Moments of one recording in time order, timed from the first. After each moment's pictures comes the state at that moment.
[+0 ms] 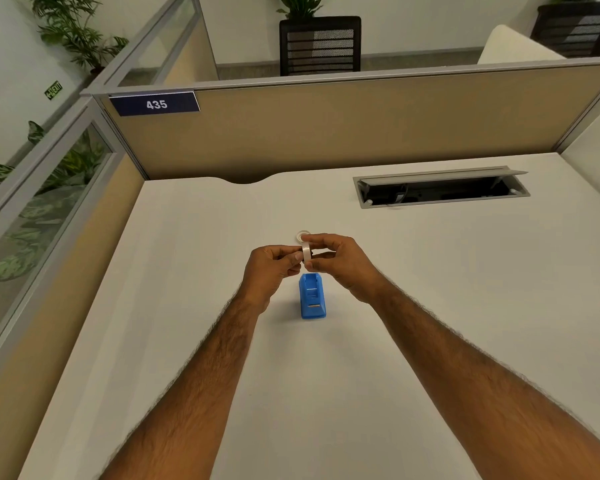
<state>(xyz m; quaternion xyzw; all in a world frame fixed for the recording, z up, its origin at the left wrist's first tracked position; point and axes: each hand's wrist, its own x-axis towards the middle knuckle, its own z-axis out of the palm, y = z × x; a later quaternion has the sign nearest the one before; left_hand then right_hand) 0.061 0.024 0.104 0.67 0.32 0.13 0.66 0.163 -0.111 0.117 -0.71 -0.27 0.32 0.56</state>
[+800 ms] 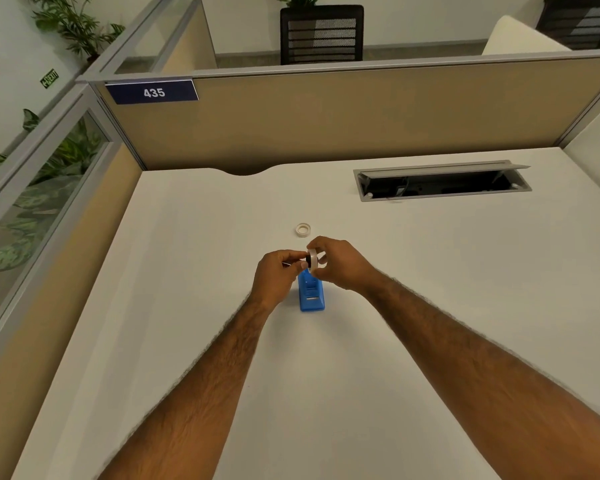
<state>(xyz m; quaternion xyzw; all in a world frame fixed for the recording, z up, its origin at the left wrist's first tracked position) 0.062 0.007 0.077 0.76 0.34 0.09 0.55 0.169 -0.109 0.101 -0.85 -0.39 0.23 0.28</state>
